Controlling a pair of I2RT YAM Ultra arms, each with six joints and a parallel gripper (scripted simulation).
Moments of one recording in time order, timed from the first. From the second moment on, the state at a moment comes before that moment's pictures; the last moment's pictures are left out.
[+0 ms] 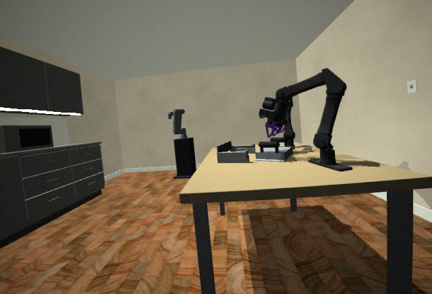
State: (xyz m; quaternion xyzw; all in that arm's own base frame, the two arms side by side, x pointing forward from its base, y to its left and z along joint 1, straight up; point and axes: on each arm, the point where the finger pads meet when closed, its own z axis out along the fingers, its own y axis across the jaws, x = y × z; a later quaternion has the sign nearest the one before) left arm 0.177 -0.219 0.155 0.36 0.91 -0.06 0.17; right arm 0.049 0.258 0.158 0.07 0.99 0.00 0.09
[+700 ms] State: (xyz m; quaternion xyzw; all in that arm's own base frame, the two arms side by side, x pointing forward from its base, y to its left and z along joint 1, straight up) left arm 0.187 -0.229 0.103 0.36 0.92 -0.06 0.15; right arm 0.058 0.252 0.104 0.07 0.99 -0.01 0.09
